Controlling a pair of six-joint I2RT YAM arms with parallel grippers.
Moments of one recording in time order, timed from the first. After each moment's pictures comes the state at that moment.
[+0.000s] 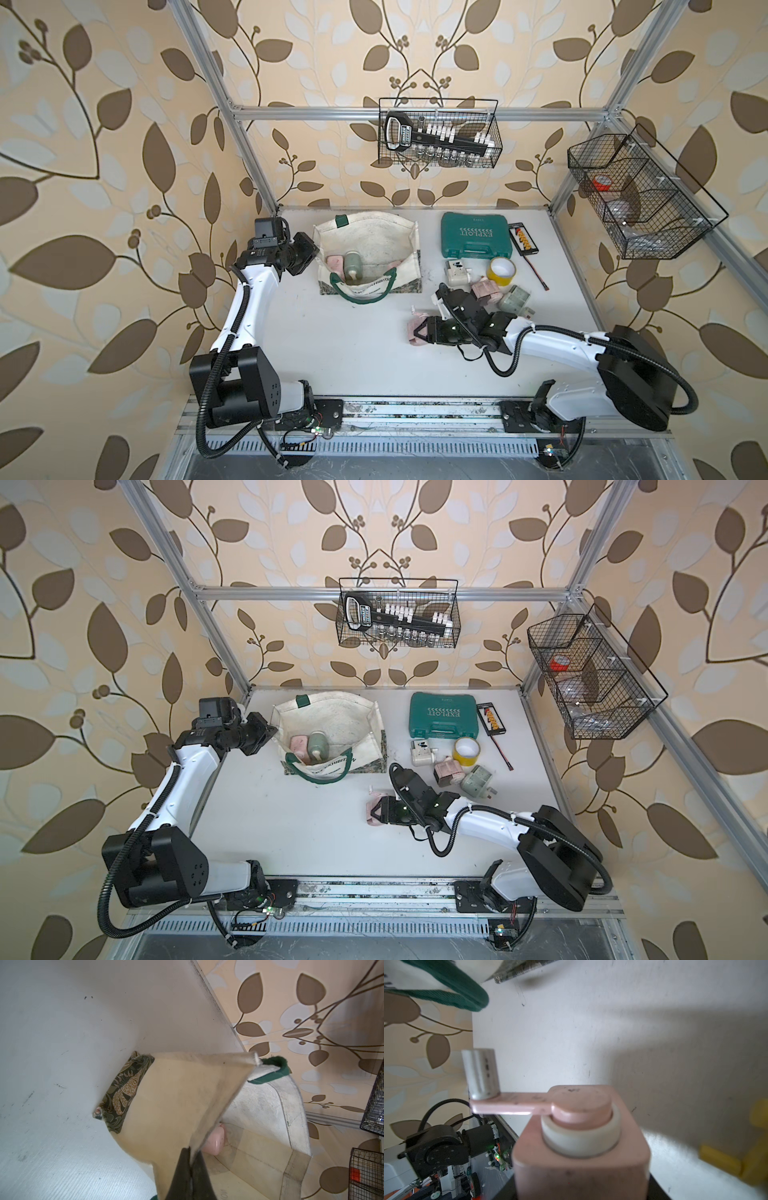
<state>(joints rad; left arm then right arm) 0.18 1.34 1.16 -0.62 0.43 -0.76 0.83 1.43 0.65 -0.09 -0.26 0.90</state>
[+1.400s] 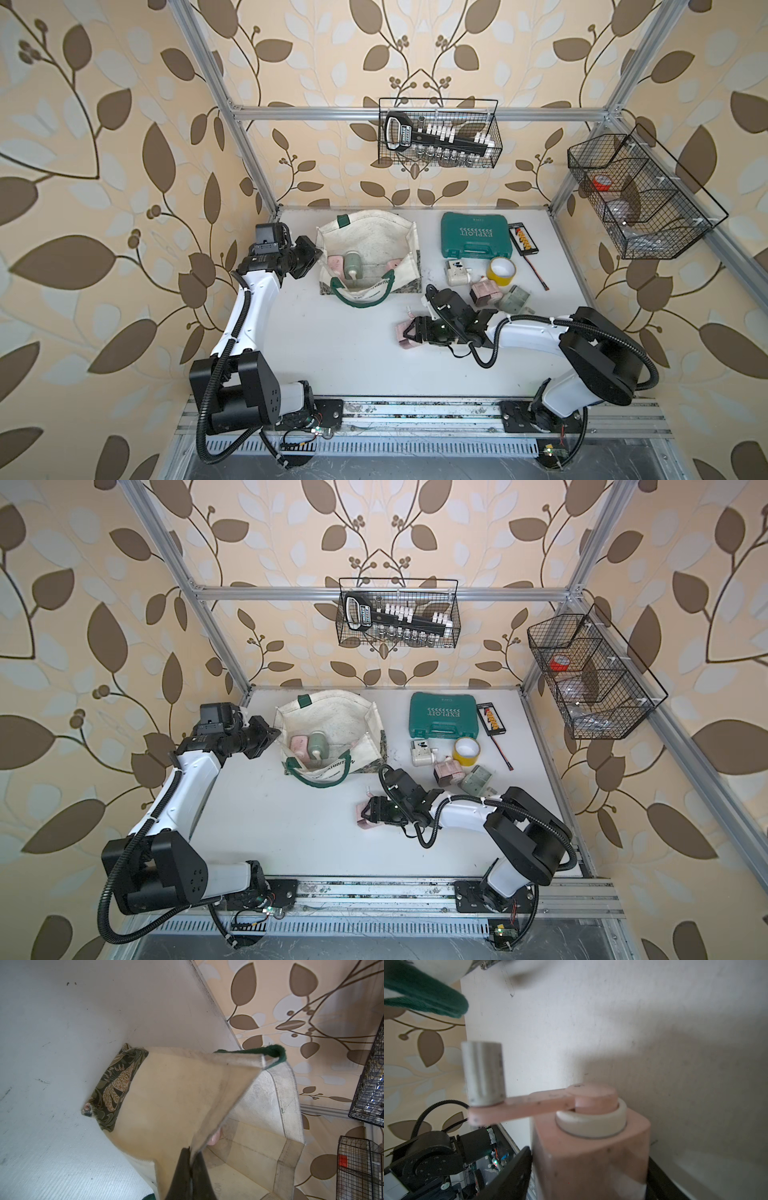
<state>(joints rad) 0.18 1.31 1.11 -0.57 0.47 -0.76 0.82 1.57 0.70 -0.01 -0.29 0.90</state>
